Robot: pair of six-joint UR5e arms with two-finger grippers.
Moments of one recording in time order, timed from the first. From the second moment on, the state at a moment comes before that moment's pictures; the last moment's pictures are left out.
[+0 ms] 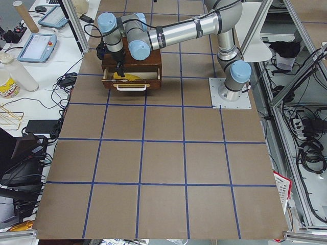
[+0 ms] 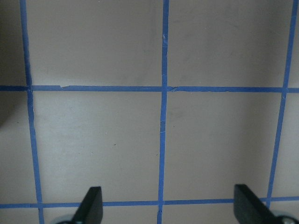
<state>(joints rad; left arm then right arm) -1.32 -1.99 -1.29 -1.50 1.52 0.23 1.65 -1.48 1.58 -1.63 -1.63 0.06</state>
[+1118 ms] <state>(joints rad) -1.52 -1.90 -1.28 -1.54 1.52 0.12 1.65 -1.48 1.58 -1.62 -1.63 0.06</state>
